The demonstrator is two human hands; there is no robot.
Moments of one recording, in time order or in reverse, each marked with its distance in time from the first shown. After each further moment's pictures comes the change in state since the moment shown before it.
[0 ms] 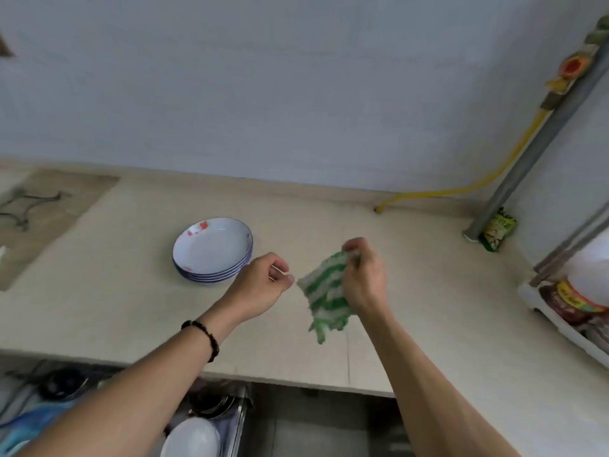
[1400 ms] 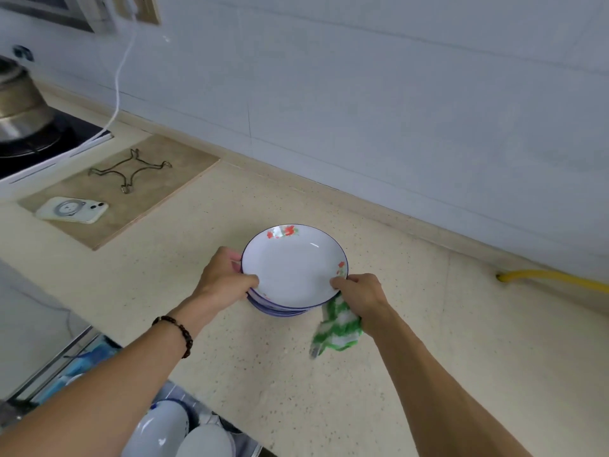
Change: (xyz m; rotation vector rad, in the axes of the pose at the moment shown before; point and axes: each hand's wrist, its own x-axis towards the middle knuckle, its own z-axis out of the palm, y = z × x) left_hand 0.076 -0.126 -0.117 -0.328 0.470 -0.499; right_hand 0.121 -0.026 0.187 0.020 -0.629 0.330
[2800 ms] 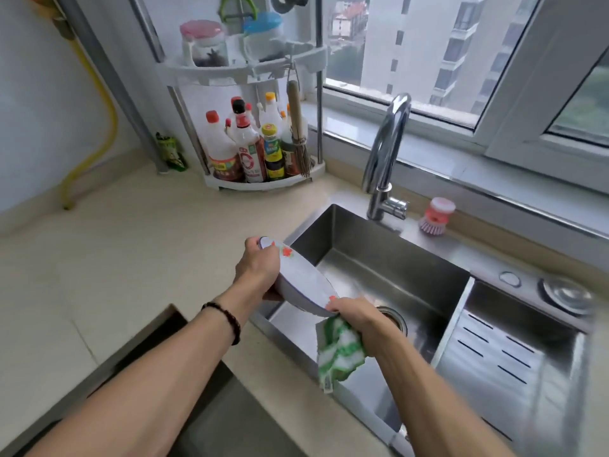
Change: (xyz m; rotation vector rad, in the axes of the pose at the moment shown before) left_hand -0.602 -0.039 0.321 0.457 -1.024 0.313; right_hand -0.554 0.471 -0.168 1.018 0.703 0.467
